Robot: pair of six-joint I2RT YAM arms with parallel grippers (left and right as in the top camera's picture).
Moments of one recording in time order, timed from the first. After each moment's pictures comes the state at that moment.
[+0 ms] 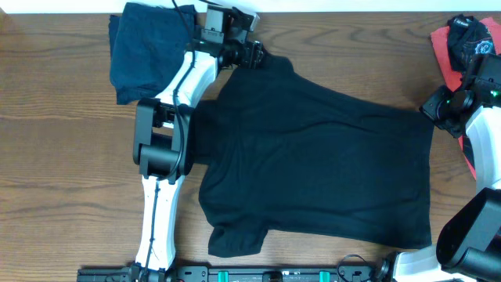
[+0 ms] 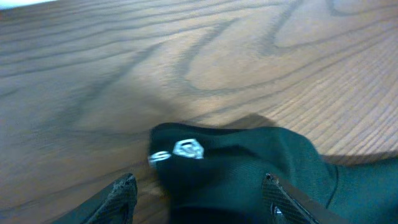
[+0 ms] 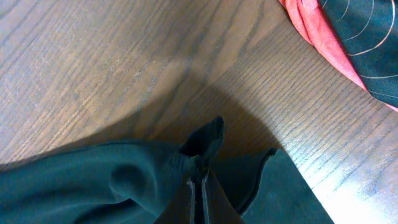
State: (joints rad) left arm -0.26 2.46 2.00 -0.36 0.44 0.02; right arm -0.34 1.67 1.29 -0.76 -0.03 0.46
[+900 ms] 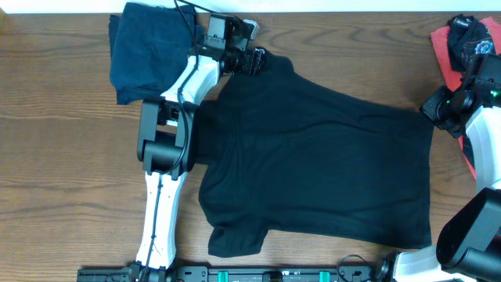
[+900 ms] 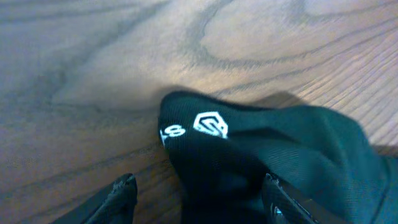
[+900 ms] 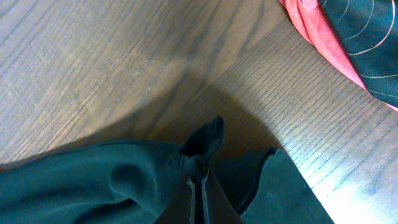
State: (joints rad) left arm -0.25 2.52 2.00 -0.35 0.43 0.02; right arm -0.34 1.67 1.29 -0.76 -0.03 0.46
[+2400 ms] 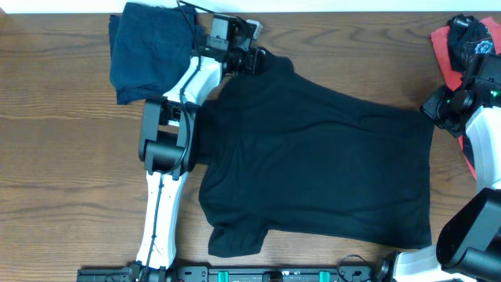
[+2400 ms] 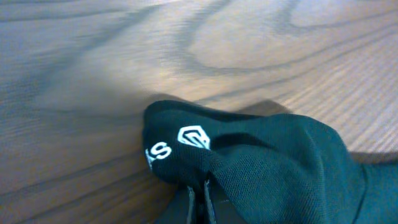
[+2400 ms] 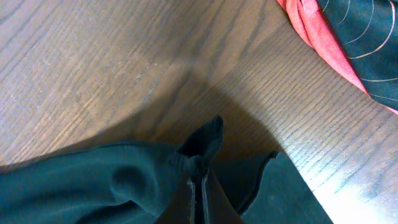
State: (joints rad) left arm -0.24 2.52 2.00 -0.32 0.47 -0.03; right arm -0.34 1.67 1.29 -0.75 -0.03 0.46
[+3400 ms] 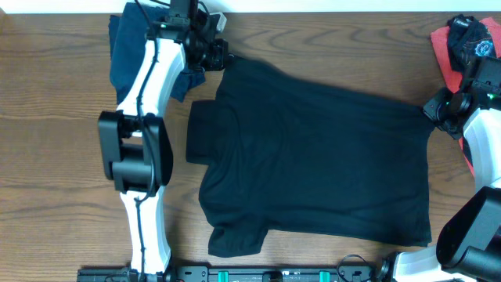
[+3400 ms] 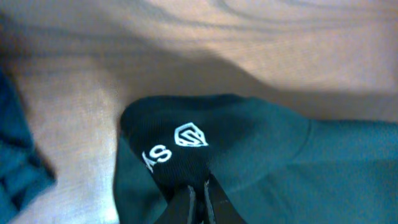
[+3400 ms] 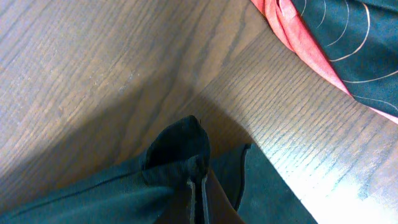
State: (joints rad) left arm -0.13 2.25 2.00 -0.87 0.49 -0.07; right arm -0.34 1.67 1.25 -0.71 0.03 0.49
